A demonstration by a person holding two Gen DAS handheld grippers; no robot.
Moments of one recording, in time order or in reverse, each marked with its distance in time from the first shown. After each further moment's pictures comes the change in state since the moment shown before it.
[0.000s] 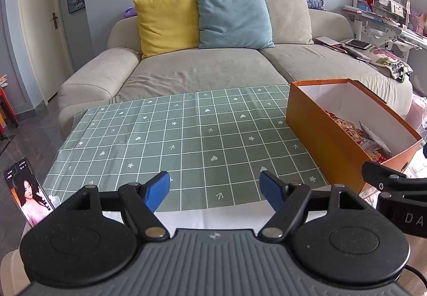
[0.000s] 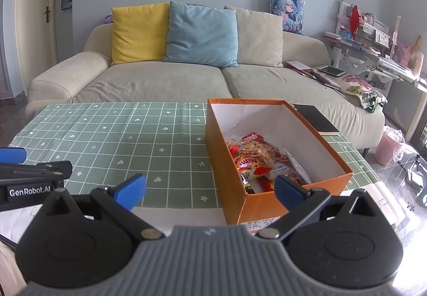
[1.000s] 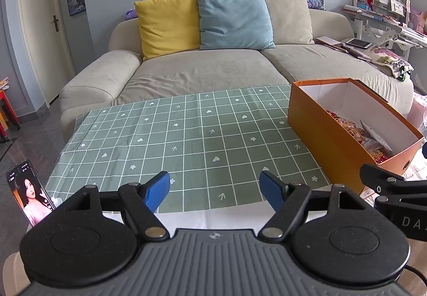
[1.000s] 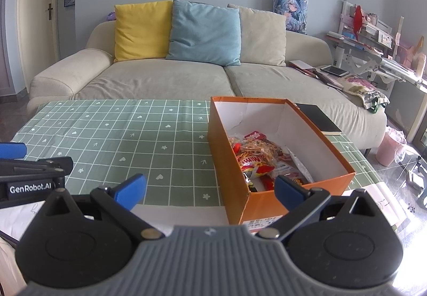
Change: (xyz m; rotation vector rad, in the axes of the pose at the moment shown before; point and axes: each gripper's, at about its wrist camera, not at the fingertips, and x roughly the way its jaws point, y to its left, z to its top) left arm -0.001 0.002 0.001 0.010 -0.004 0.008; right arm 0.003 0.002 -0.001 -0.006 0.005 0.004
